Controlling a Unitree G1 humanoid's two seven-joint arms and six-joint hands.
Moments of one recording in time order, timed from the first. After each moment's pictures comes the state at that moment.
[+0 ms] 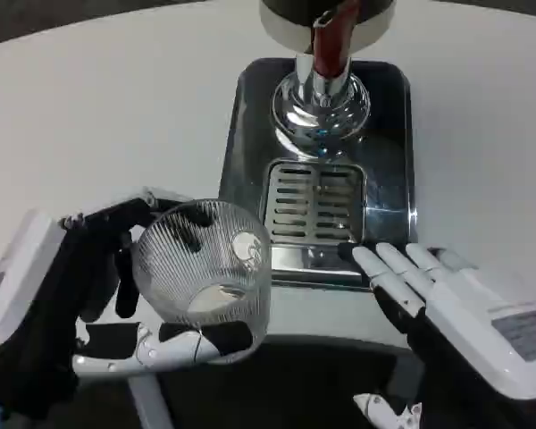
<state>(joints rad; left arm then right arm) 0.14 0.35 0.19 -0.49 0.29 -0.33 -0.12 0.22 -0.14 0.00 -1.03 -1.03 -0.06 0.77</state>
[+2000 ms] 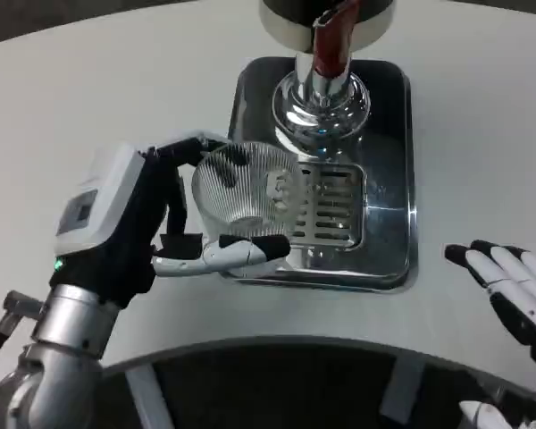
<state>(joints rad) -0.31 0.32 0.03 -0.03 0.53 -0.31 0.05 0.39 -0.10 -0.47 -1.03 -0.63 -0.23 0.75</state>
